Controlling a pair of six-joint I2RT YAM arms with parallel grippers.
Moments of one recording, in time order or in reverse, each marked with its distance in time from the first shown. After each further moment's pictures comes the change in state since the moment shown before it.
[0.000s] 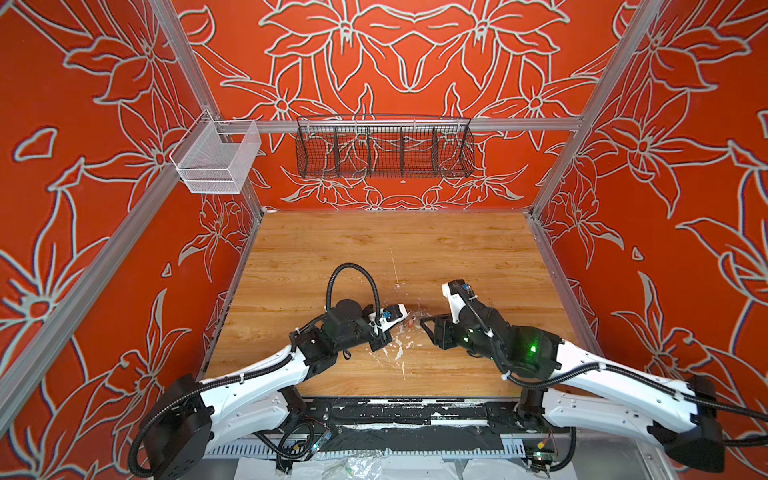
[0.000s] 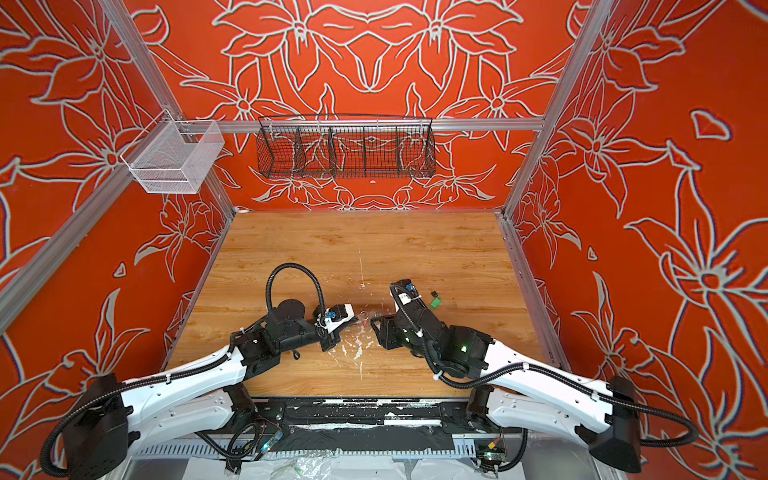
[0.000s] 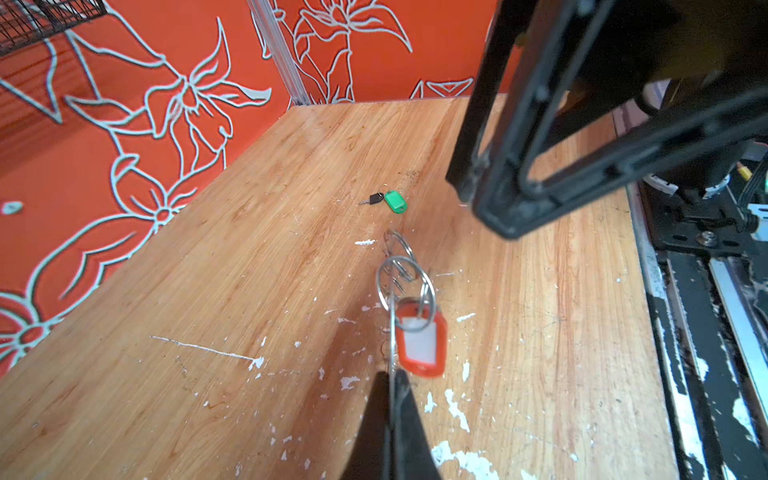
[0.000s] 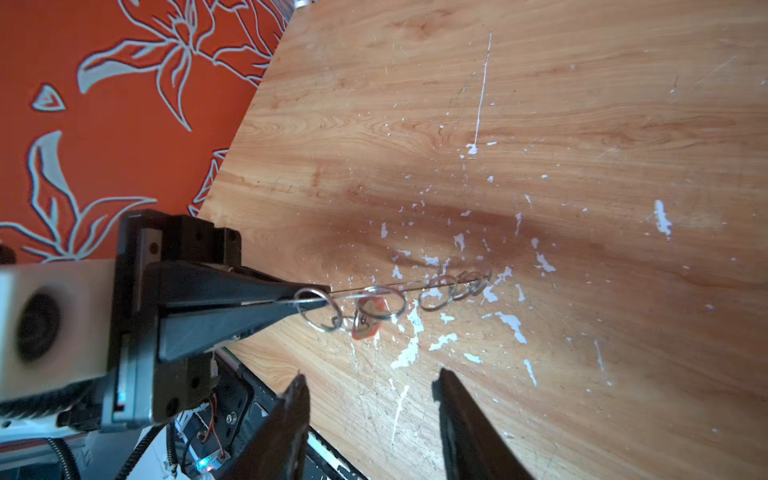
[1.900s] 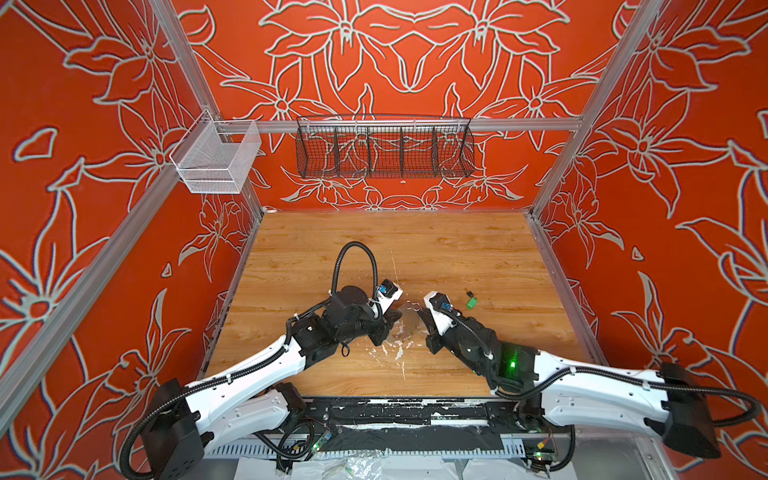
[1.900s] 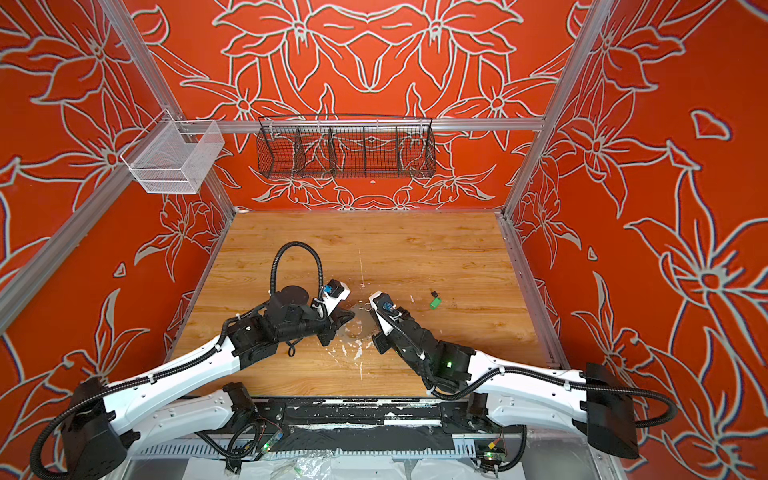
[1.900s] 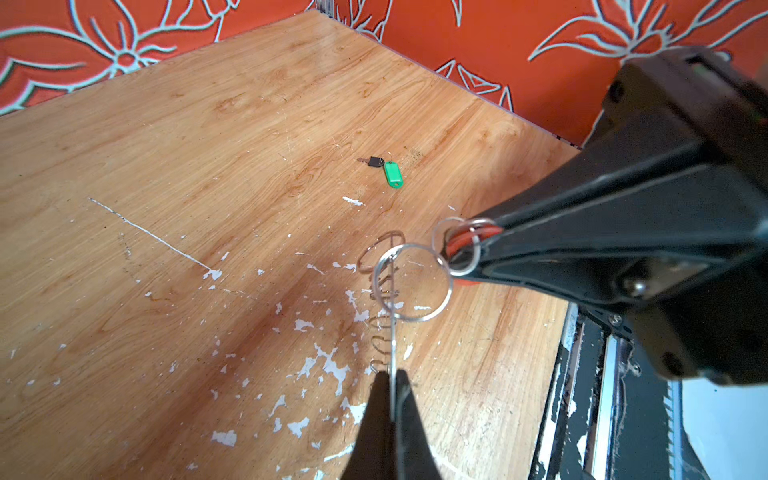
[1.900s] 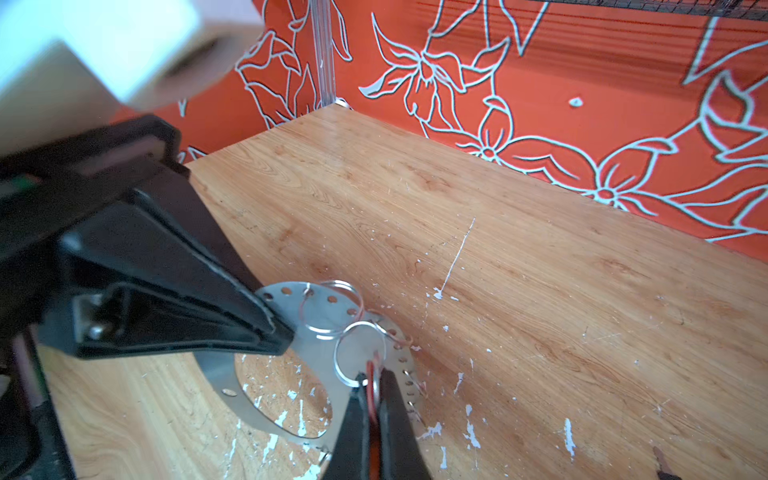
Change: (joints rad) left arm 0.005 -0.002 0.202 -0.343 -0.040 -0.398; right arm 0.097 0.055 -0.208 0.537 0.250 -0.608
